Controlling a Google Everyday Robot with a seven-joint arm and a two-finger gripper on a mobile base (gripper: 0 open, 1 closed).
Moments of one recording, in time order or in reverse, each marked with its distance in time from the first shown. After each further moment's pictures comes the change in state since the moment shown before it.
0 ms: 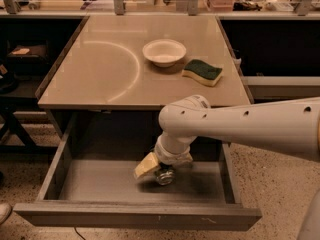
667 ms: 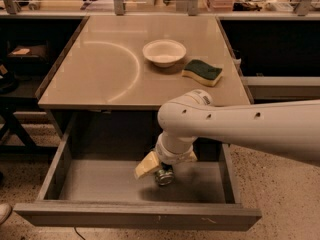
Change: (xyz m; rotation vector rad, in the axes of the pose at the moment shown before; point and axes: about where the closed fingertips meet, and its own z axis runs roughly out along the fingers) arm 0.012 0.010 -0.030 0.040 -0.005 0.014
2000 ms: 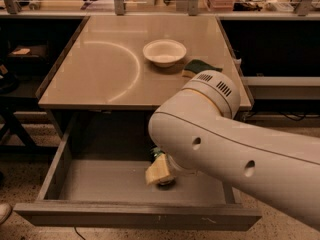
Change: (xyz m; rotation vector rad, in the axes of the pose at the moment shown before) arm 0.083 0.001 -0.143 0.293 -0.101 0.186
